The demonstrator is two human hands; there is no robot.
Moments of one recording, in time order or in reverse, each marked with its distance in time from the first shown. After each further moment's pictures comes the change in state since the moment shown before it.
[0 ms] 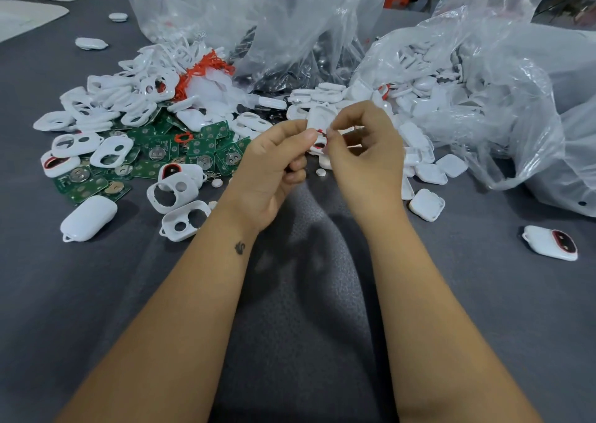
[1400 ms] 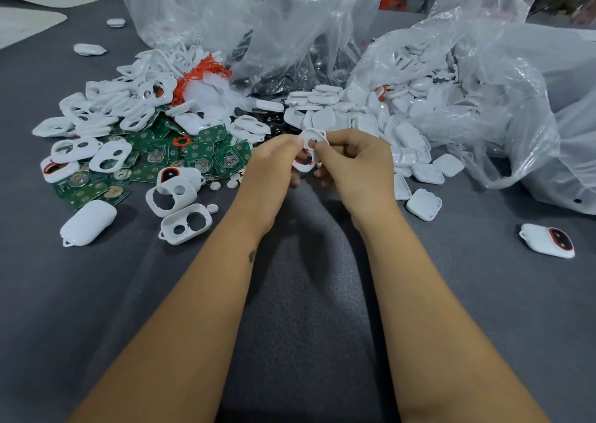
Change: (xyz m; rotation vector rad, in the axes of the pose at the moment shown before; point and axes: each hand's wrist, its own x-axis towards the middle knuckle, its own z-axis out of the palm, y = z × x) left_hand 0.004 -0.008 0.002 0.503 0.165 0.072; right_hand 0.001 0.009 0.002 0.133 -0.074 0.334
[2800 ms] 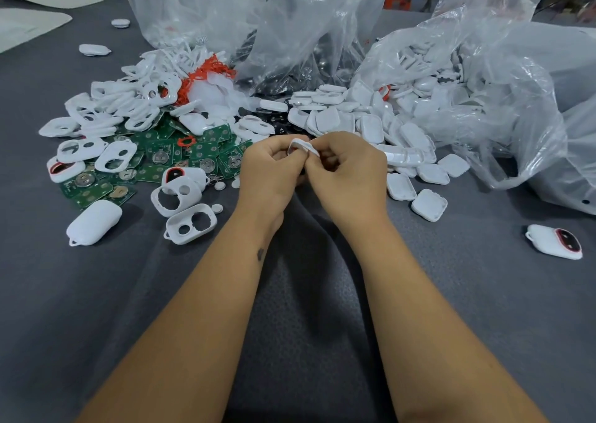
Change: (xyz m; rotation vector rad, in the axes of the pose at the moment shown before) left_hand -0.001 -0.001 0.004 -0.212 0.140 -0.067; right_hand -0.009 0.006 0.013 -0.414 0.040 -0.327
